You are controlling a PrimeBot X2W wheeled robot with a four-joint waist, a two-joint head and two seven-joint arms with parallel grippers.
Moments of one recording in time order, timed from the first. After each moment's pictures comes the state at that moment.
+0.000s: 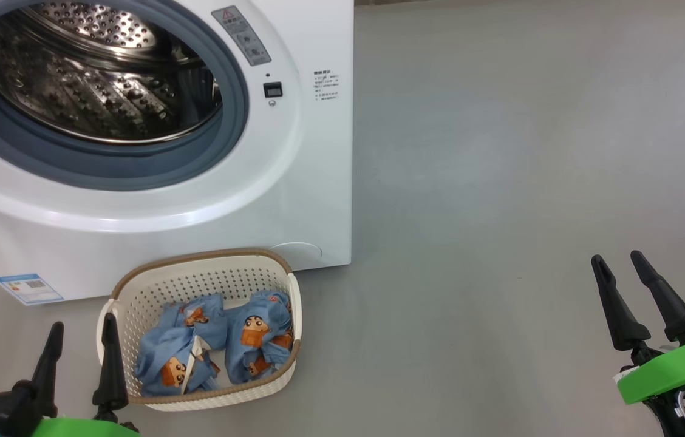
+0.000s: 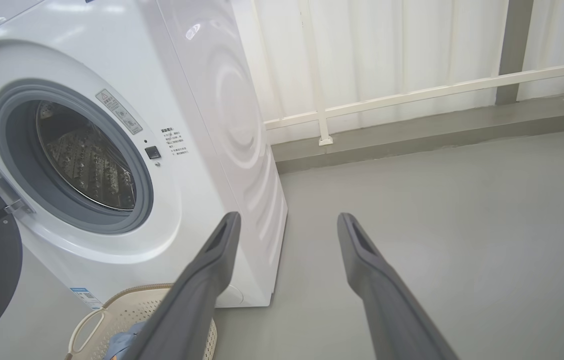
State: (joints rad) left arm -0.10 0.14 0.06 0.31 -0.35 -0.13 -0.26; right arm -0.11 -0.43 0.23 0.20 0.72 0.12 -0.25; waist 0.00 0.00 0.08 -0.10
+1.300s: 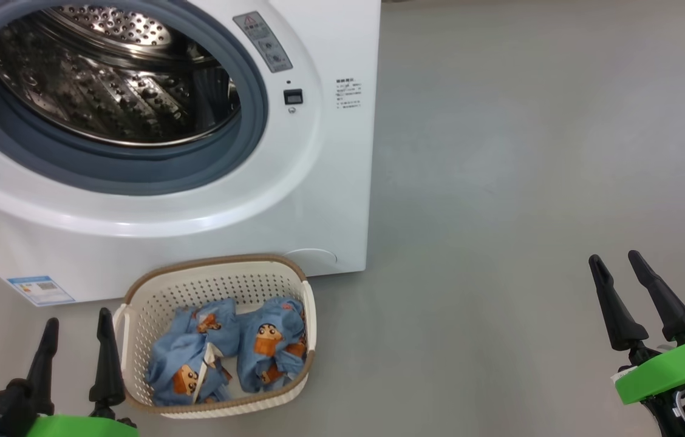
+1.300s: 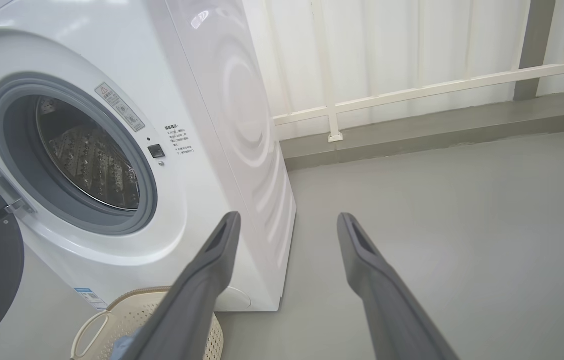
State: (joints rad) left arm -0.10 0.12 0.08 0.29 -0.34 -0.13 -0.26; right arm -0.11 -0.42 0.23 0.20 0.72 0.12 -0.25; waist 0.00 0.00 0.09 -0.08
